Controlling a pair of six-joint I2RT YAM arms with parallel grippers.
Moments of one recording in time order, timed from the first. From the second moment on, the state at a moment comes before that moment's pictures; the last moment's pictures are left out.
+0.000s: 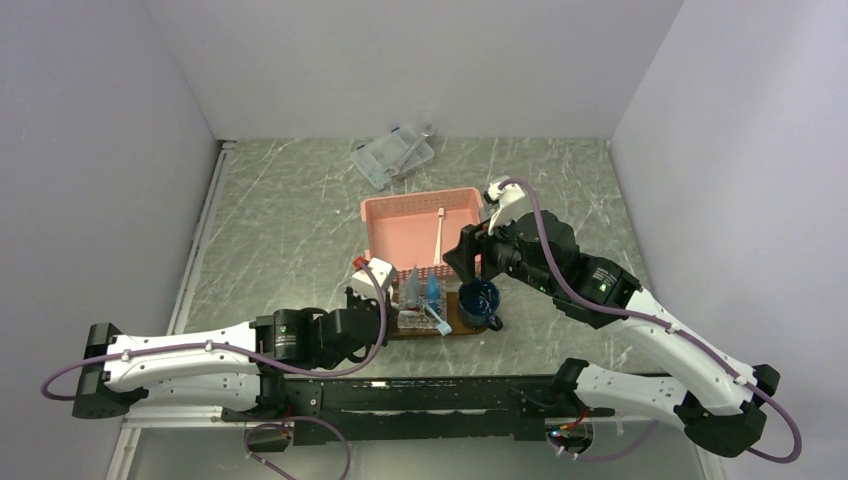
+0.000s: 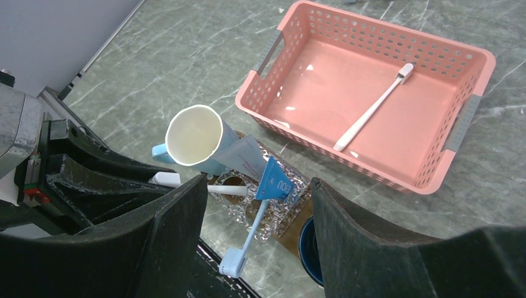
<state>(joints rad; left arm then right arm) -1.39 0.91 0.78 -0.48 -0.66 -0.65 0.91 0.94 1.14 -0.58 0.13 0.33</state>
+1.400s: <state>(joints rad) -1.39 0.92 0.74 -0.45 -0.69 -0.69 0.91 0.96 1.13 -0.57 0.13 0.33</state>
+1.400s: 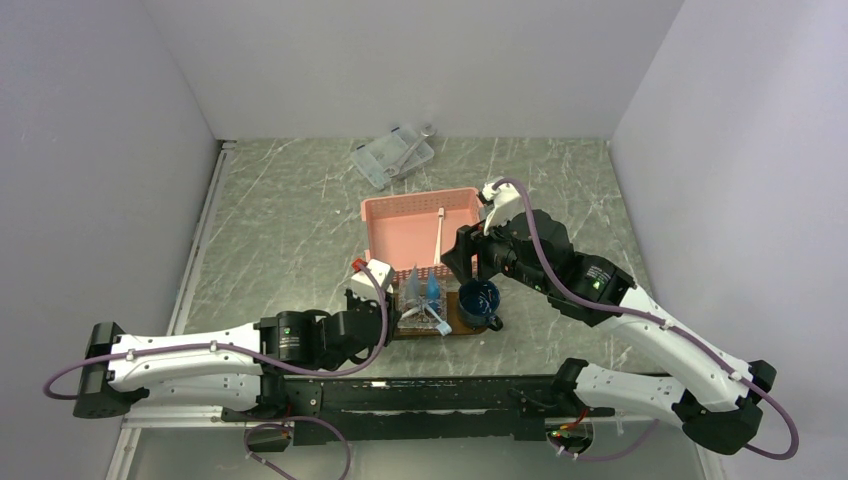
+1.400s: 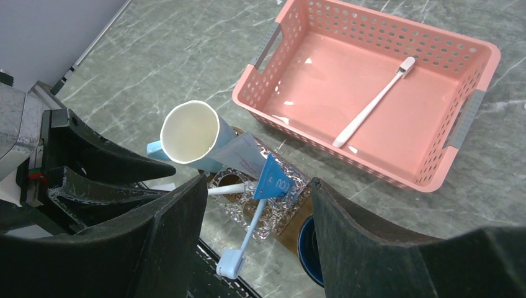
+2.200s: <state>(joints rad) -1.35 0.91 1.04 -0.57 -0.64 -0.43 0.91 0.98 1.13 -0.59 0.22 0.31</state>
